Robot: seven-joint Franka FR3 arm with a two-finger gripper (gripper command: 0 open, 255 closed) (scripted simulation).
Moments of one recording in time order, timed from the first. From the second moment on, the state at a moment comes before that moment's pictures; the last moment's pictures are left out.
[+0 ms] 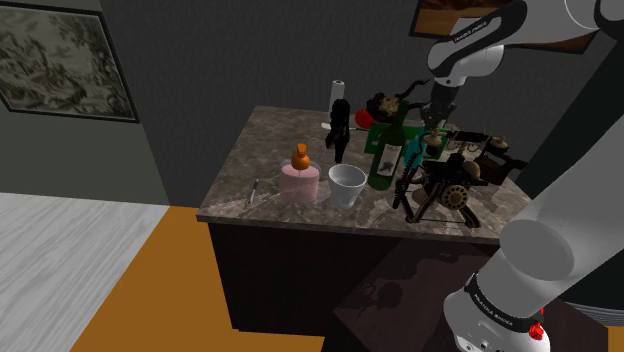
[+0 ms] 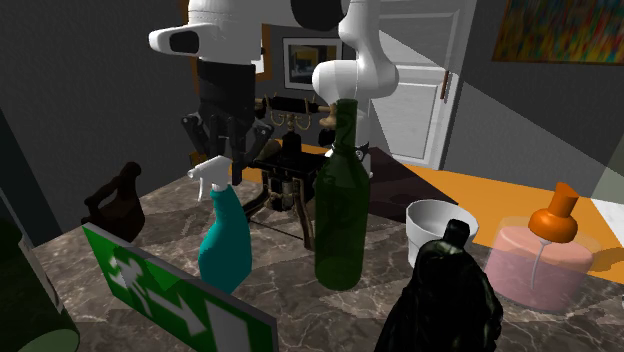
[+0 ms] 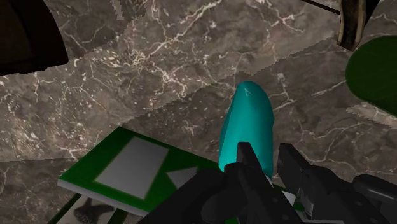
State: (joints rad) arm -0.35 -0.03 -0.41 -2.16 -0.10 2.23 -0.22
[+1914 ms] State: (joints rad) arm -0.34 -0.12 -0.39 -1.86 -0.12 1.85 -0.23
